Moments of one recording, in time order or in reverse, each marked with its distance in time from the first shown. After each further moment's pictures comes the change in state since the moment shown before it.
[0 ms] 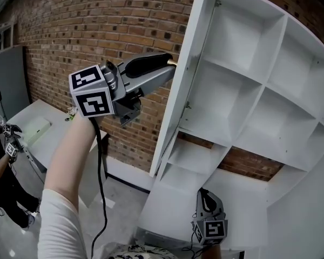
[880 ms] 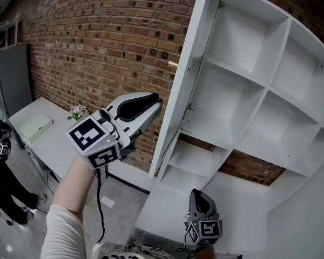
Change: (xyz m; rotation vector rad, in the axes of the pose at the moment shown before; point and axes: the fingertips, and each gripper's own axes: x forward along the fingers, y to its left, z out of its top) left arm -0.045 -0.025 -0.062 0.084 0.117 0.359; right arm 0.016 0.012 -0.001 0.105 -0.016 0.058
